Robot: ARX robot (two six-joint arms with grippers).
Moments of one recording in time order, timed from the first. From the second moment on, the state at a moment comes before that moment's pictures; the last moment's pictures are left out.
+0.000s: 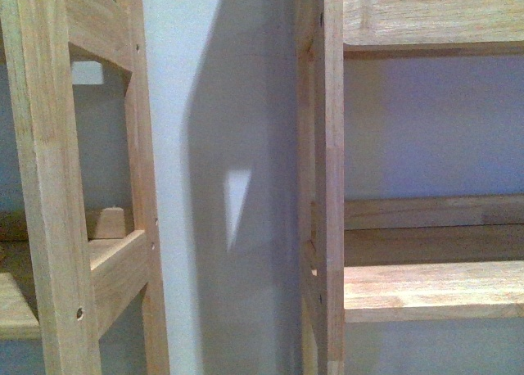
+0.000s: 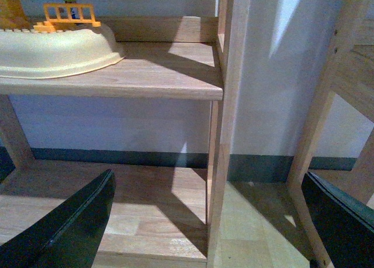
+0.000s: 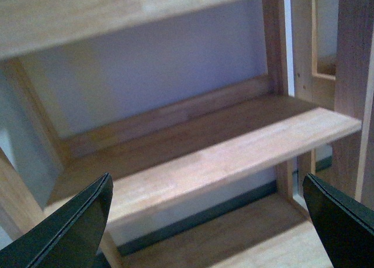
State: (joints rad) left arm 0.00 0.00 0.01 0.00 0.00 -0.01; right arm 0.32 0.32 0.37 0.08 0.69 0.15
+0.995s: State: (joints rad) left arm 0.00 0.00 0.01 0.00 0.00 -0.01; right arm 0.31 0.19 0.20 -0.01 0.38 0.05
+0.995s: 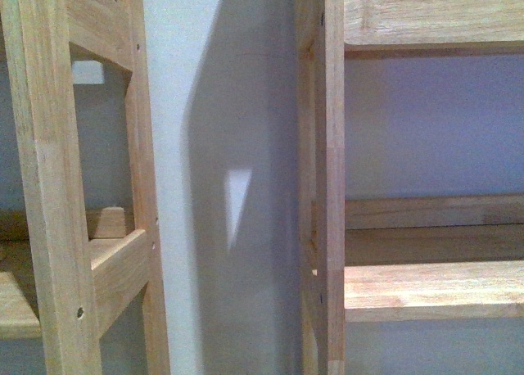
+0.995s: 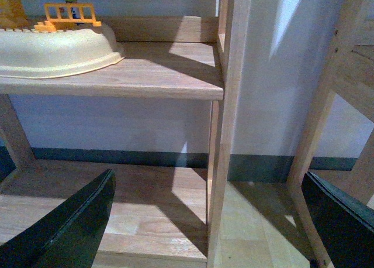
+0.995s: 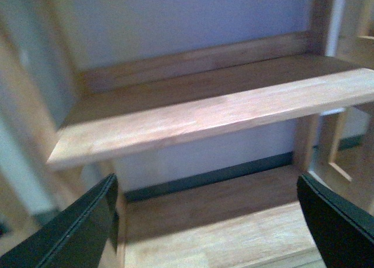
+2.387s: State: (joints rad) left arm 0.00 0.00 0.01 0.00 0.00 -0.01; right arm 0.00 0.01 0.01 0.00 0.00 0.00
